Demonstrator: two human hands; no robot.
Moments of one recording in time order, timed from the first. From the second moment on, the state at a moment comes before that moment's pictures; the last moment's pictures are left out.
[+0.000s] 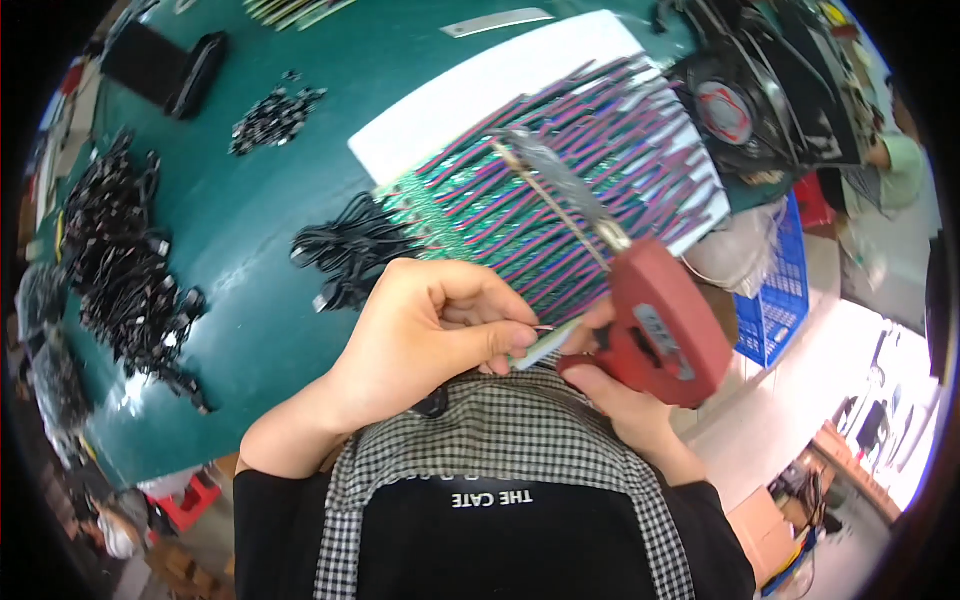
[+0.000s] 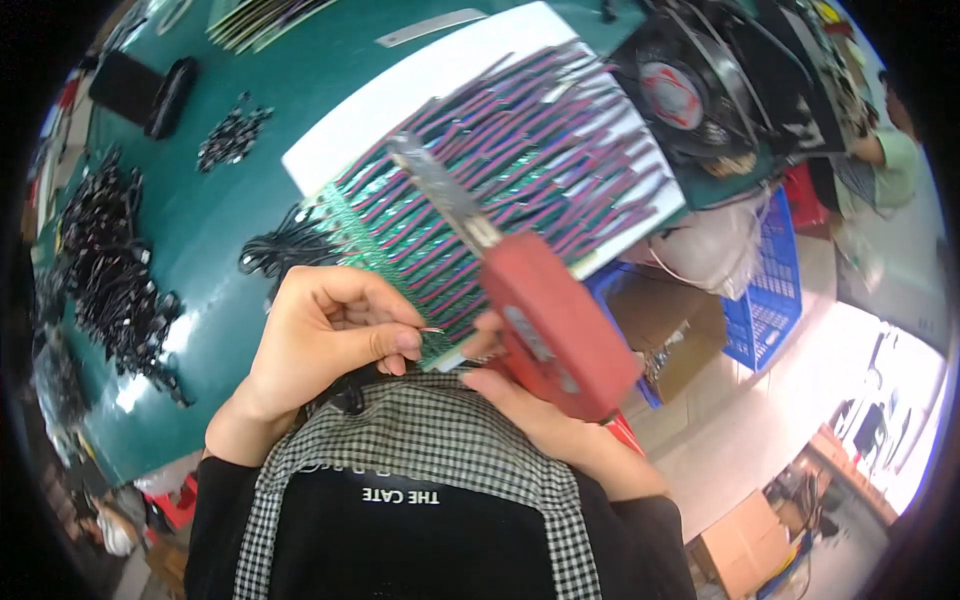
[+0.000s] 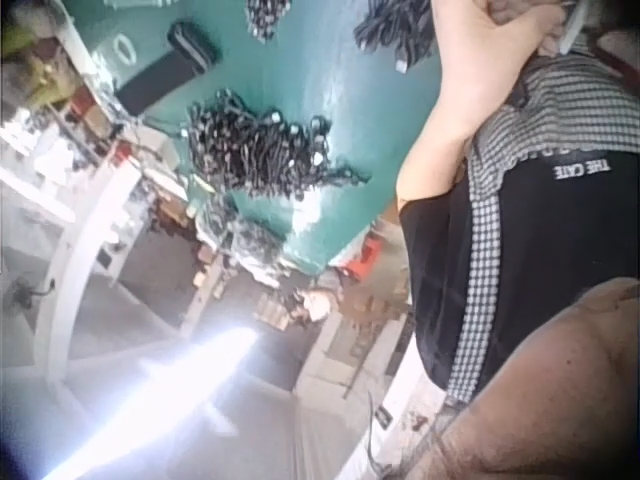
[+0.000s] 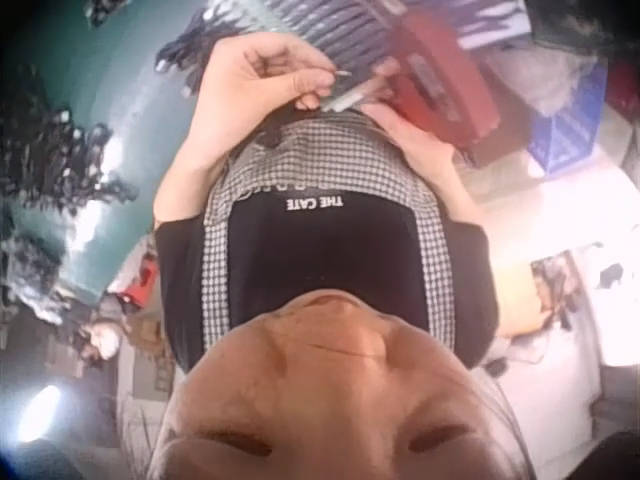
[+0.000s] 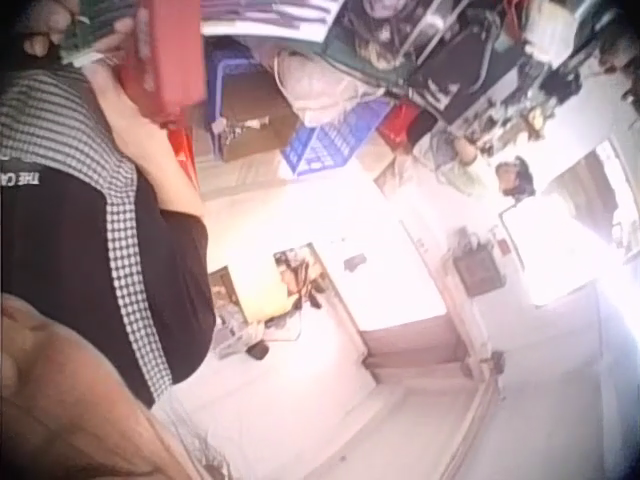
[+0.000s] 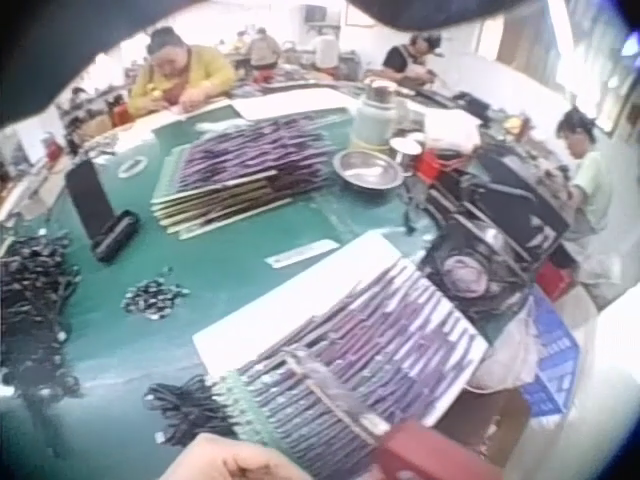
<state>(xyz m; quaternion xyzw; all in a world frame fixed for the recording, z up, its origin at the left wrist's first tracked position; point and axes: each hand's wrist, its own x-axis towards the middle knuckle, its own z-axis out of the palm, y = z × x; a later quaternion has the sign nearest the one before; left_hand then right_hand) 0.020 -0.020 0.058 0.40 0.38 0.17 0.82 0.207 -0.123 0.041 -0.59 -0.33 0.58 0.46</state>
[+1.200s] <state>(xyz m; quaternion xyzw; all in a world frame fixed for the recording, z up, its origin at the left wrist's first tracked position) 0.032 -0.044 0.049 0.35 0.40 0.22 0.82 0.207 -0.120 0.036 -0.52 -0.40 0.57 0.49</state>
